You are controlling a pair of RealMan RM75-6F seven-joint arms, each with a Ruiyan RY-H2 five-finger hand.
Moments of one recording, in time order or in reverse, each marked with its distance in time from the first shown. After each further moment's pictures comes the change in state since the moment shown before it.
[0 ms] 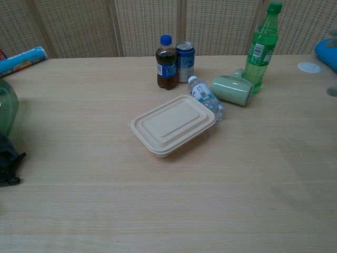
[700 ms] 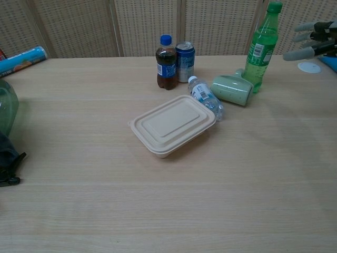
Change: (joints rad) left arm -0.024 -0.055 -0.027 0.066 -0.072 -0.025 0.052; right arm 0.294 -0.131 0.199 0.350 0.414 -0.396 0.079
